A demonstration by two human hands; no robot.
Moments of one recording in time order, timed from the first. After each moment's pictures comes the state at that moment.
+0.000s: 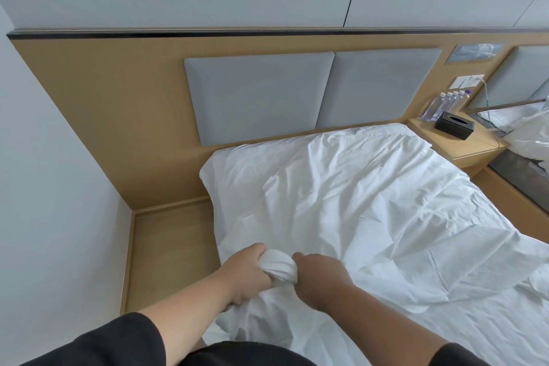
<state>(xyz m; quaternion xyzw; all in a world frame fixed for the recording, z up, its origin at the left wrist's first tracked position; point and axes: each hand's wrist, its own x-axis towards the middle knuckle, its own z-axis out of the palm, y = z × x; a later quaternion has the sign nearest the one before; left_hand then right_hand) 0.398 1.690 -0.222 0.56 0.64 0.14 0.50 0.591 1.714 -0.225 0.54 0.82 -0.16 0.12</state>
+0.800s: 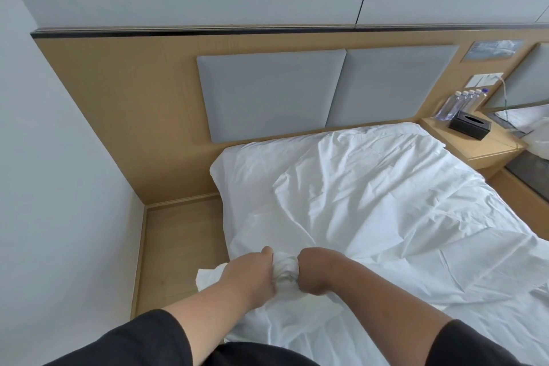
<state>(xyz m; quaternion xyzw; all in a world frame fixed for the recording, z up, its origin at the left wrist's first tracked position) 0.404 1.681 -0.232 0.70 0.66 -0.04 0.25 0.567 1.738 -0.217 0.50 0.78 -0.22 0.30</state>
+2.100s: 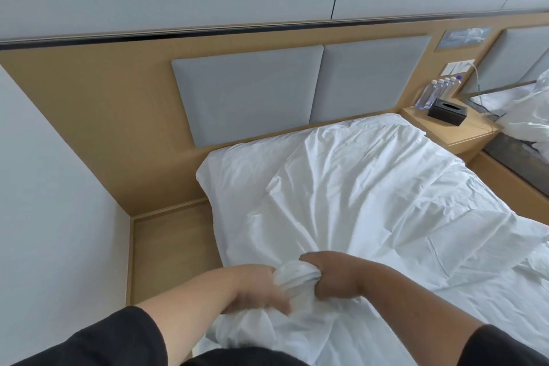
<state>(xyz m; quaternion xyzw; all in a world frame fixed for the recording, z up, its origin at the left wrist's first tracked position) 0.412 1.692 -0.185 0.55 0.56 -0.10 0.61 0.630 1.731 -0.193 0.47 0.75 -0.45 0.13</state>
